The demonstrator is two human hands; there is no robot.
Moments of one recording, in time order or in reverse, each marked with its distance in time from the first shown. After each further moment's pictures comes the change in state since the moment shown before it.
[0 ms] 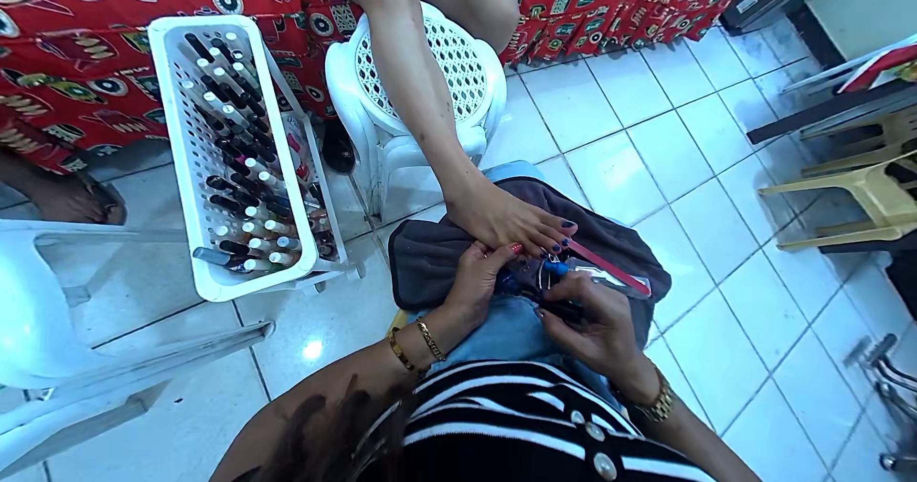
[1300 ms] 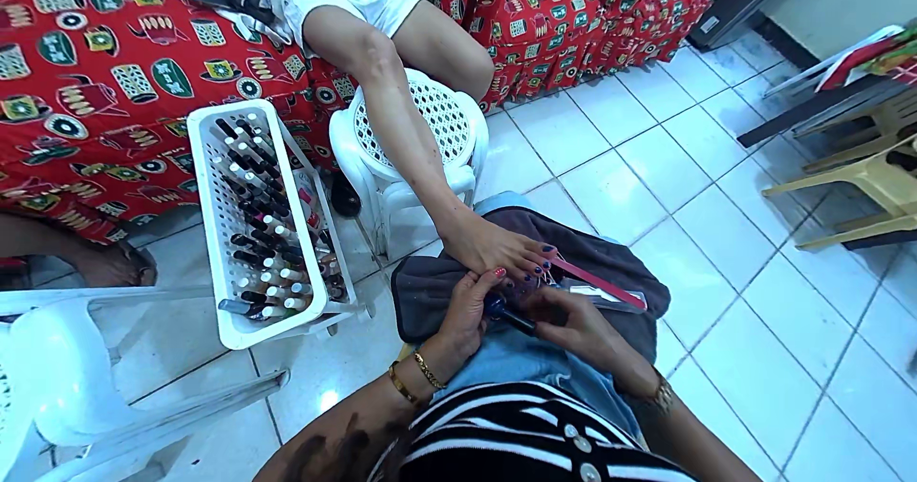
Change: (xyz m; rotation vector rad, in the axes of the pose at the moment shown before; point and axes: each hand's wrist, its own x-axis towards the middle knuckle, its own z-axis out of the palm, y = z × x) left_hand -0.008 0.014 0.003 -0.015 -0.004 -0.079; right_hand 0.001 0.013 -0.015 0.221 -0.260 0.485
